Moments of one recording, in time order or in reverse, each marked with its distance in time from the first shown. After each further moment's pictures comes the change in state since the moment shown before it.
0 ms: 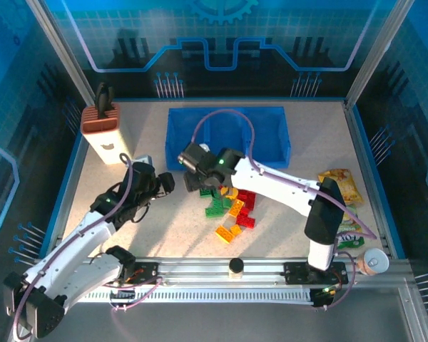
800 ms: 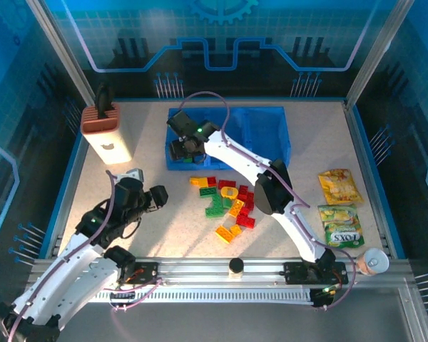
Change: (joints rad) left arm -0.004 -0.230 -0.076 -0.140 0.054 -0.047; right arm -0.191 0.597 0.666 -0.021 -0.150 -0.175
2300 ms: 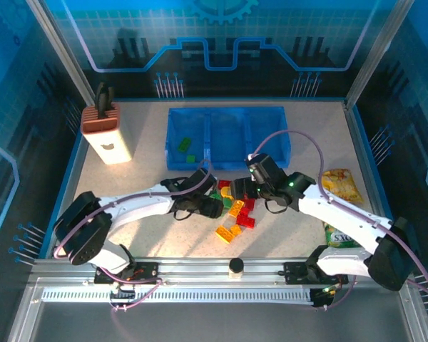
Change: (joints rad) left arm -0.348 0.888 0.253 0.258 0.182 0.233; right arm -0.072 -1.226 -1.477 0.361 0.023 0.036
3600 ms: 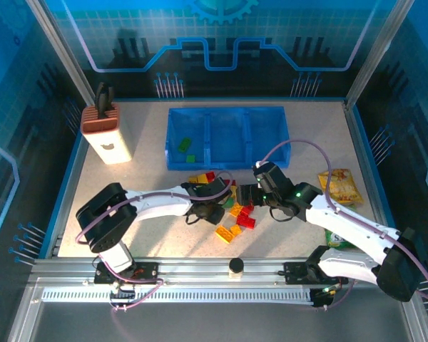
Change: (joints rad) left arm -0.101 0.150 0.068 -0.033 -0.114 0.088; right arm -0.005 -0.095 -0.126 0.053 -0.002 0.060
